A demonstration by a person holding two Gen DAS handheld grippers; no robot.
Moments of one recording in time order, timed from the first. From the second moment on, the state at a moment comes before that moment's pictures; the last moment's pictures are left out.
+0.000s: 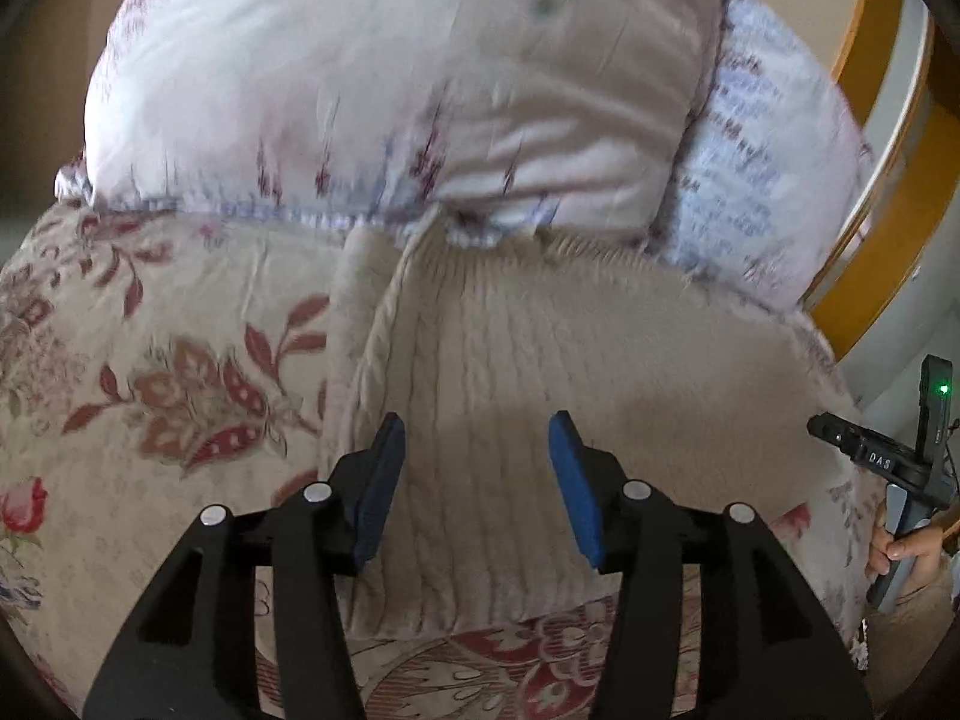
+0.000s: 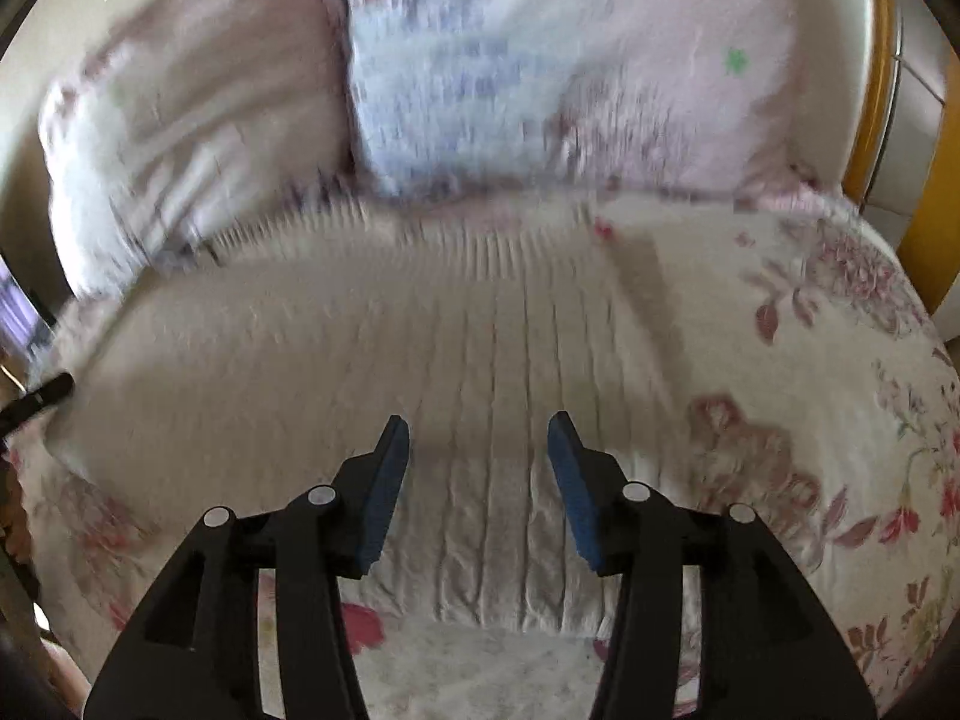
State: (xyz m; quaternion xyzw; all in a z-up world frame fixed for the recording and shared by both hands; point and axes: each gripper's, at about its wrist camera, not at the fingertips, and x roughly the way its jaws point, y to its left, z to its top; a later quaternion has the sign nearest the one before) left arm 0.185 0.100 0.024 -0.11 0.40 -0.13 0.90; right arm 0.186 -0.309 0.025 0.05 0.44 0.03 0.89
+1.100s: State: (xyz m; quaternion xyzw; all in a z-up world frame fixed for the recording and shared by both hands) left arm 0.239 0.157 0.005 -0.30 0.41 -0.14 0.85; right arm 0.217 -0.237 0.032 -0.01 0.44 0.07 0.90
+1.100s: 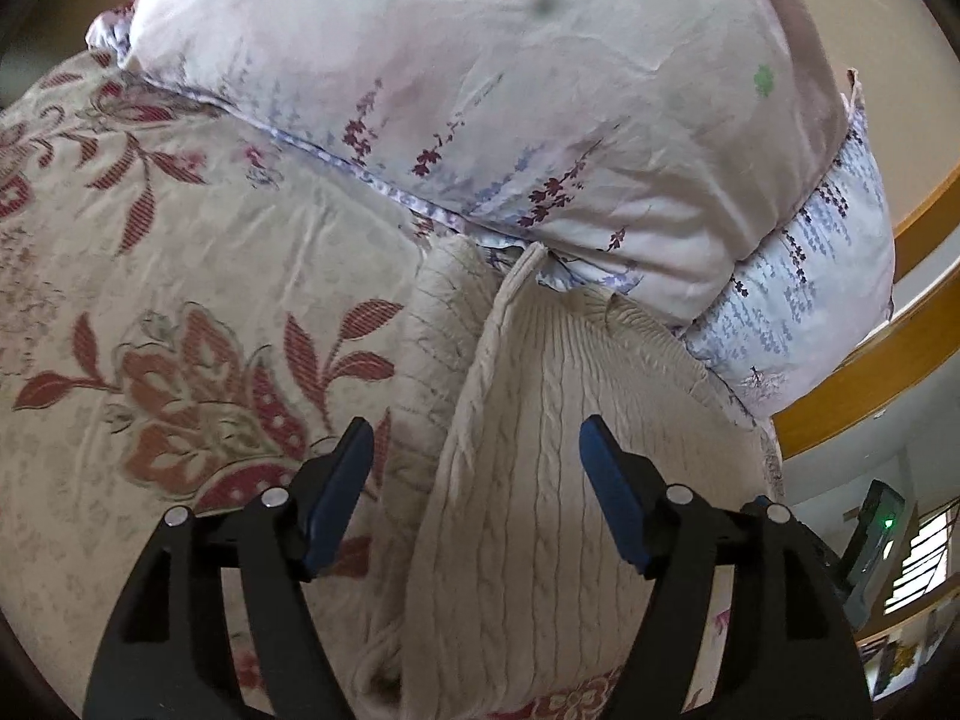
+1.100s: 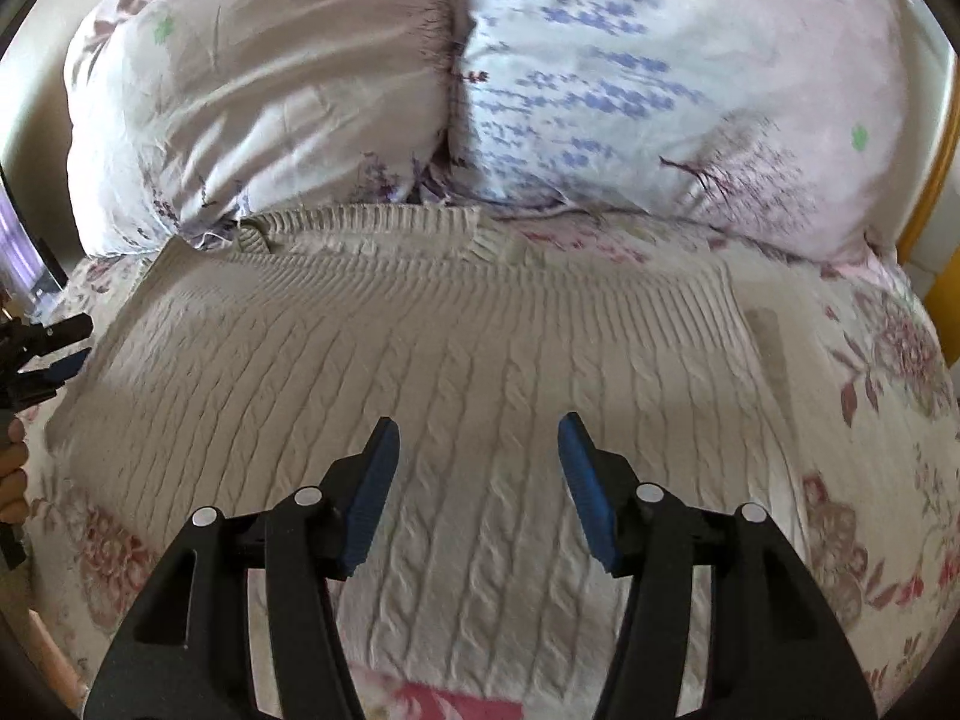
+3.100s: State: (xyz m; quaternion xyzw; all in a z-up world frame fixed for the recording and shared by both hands) left arm 0.267 -0.087 0.089 -0.35 0.35 -0.37 0.79; right arm 0.172 -0.363 0.040 0.11 0.38 0.00 0.92
